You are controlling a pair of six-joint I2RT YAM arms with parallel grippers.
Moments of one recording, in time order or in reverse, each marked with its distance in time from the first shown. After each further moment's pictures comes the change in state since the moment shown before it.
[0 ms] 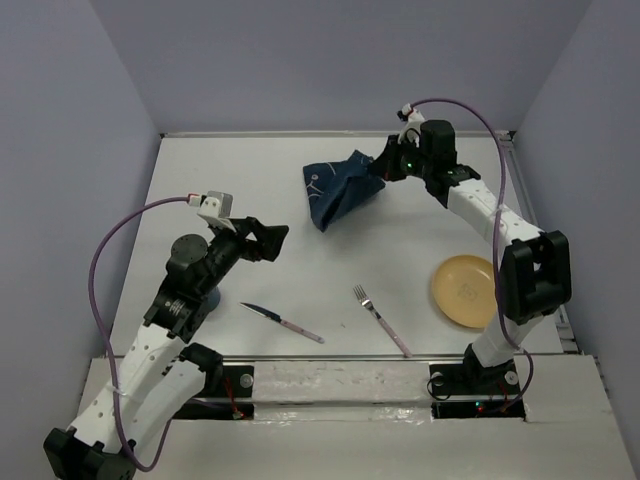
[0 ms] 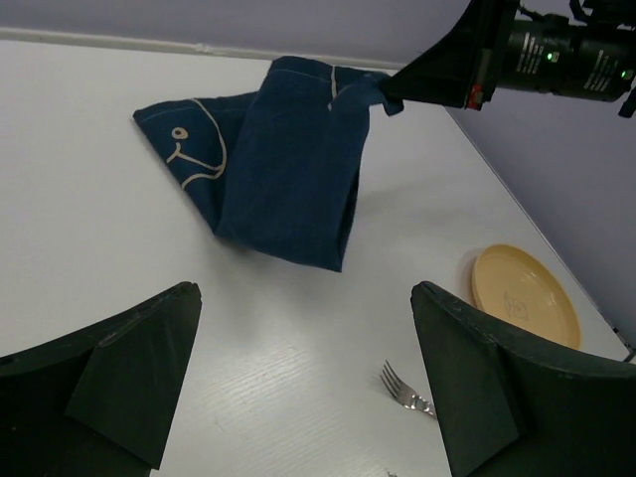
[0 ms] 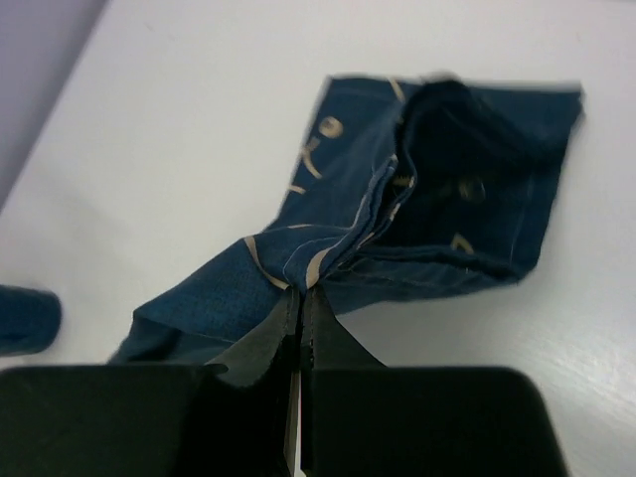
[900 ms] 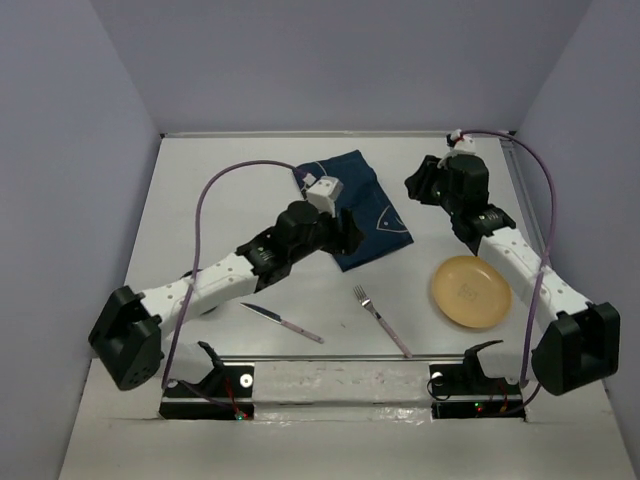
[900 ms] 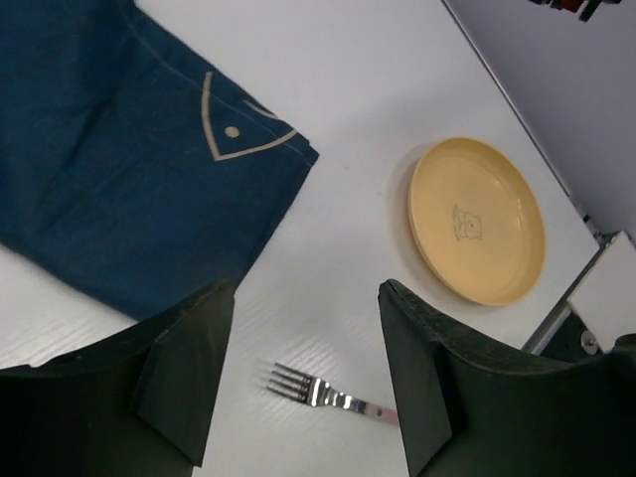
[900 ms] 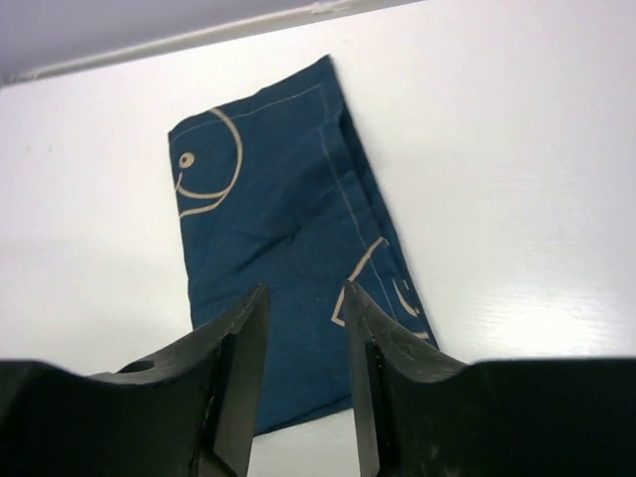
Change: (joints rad) left arm -0.391 0.644 0.285 0.093 -0.138 -0.094; right arm 0.010 -0.397 -0.380 0.012 0.443 0.132
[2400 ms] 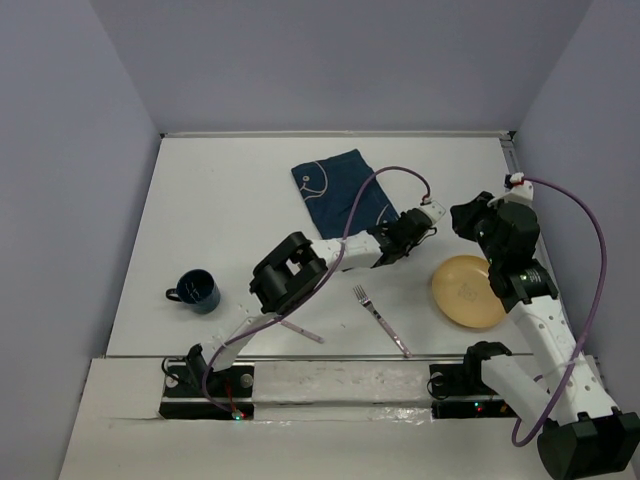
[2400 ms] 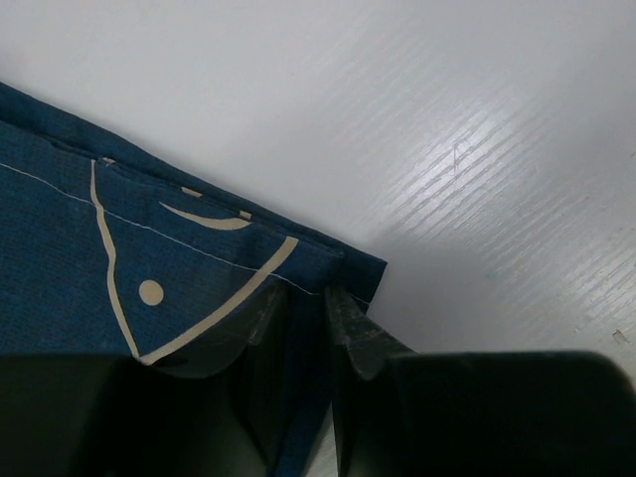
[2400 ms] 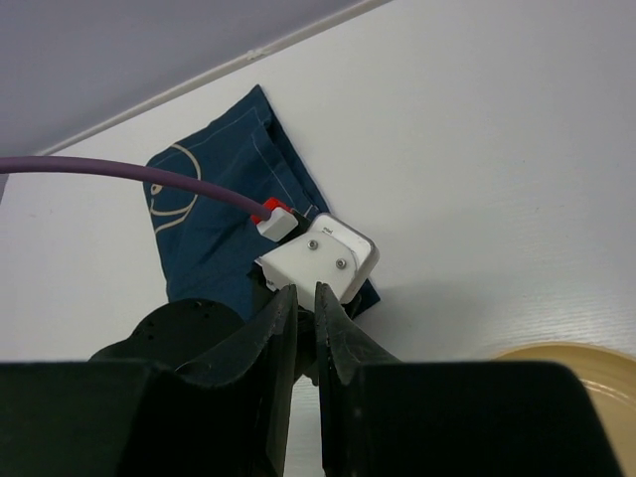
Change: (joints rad) left arm -0.199 1.105 0.925 -0.166 -0.351 0.483; right arm -0.164 -0.510 -0.298 -0.106 0.050 0.089
